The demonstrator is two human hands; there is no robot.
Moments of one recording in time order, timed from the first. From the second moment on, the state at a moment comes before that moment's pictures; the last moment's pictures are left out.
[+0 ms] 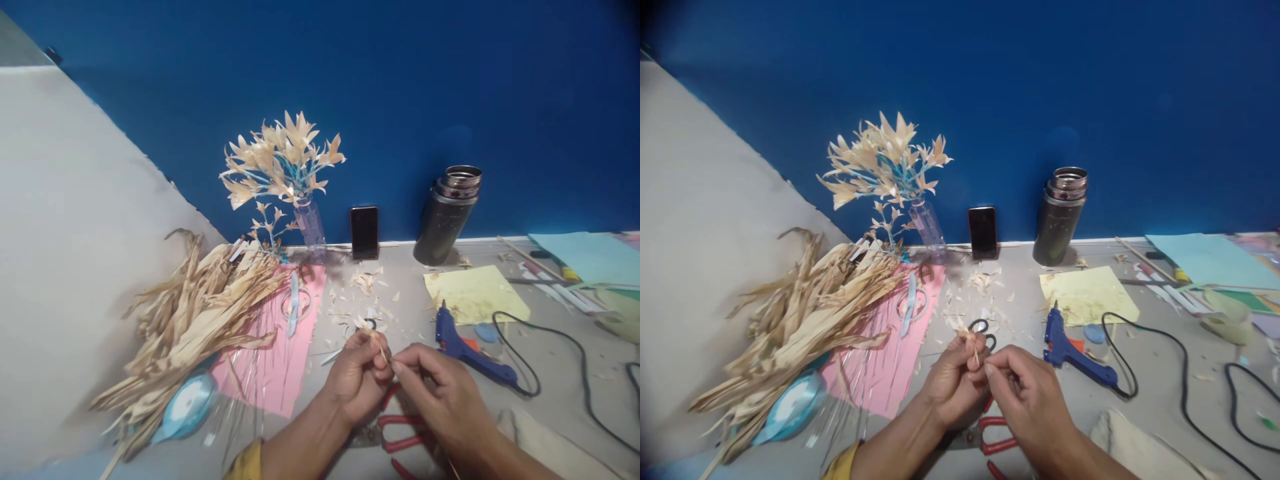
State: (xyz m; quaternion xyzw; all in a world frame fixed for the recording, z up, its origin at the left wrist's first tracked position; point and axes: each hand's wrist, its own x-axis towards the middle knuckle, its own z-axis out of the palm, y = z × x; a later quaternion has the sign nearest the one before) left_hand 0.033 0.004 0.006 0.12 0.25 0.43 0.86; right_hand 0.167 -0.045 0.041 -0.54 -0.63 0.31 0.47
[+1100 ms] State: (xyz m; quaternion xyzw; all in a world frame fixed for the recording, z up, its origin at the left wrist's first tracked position) left_hand 0.031 0.001 0.020 0.19 0.26 0.44 0.84; right_hand 0.171 -0.043 0.040 -0.56 -0.64 0.27 0.45
